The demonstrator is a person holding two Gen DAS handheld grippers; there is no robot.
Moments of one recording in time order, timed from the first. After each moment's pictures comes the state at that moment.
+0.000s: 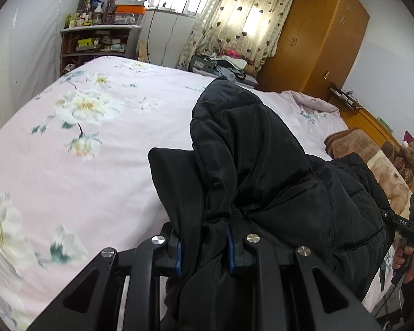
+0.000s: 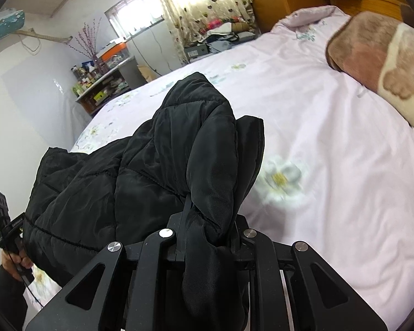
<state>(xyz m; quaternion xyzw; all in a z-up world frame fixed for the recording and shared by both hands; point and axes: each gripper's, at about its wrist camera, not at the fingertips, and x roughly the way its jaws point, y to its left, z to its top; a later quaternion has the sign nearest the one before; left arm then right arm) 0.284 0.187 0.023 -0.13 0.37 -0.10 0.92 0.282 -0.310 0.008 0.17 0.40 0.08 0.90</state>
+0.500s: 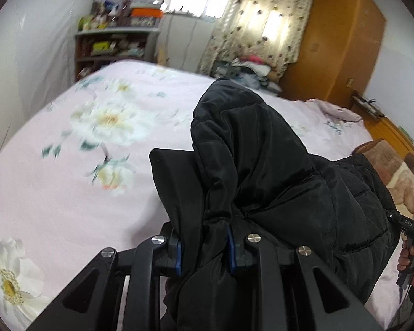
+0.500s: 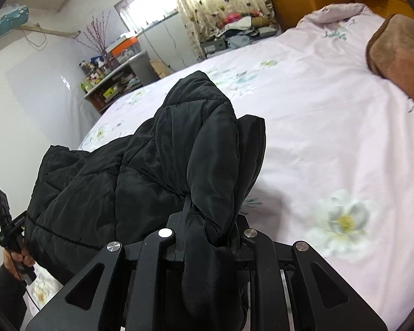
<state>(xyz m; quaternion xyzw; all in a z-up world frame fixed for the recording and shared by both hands) 0.356 0.250 -0.011 -0.12 0.37 -0.05 0.92 0.383 -0.246 -0.031 0.17 0.40 0.12 0.89</state>
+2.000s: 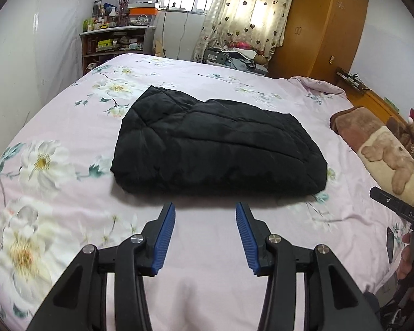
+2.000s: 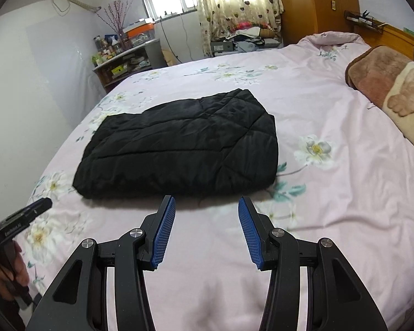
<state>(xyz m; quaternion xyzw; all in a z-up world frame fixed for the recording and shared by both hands) 0.117 0.148 0.035 -0.09 0.39 -0.04 0.92 0.154 -0.171 0.039 0.08 0.40 0.09 0.91</state>
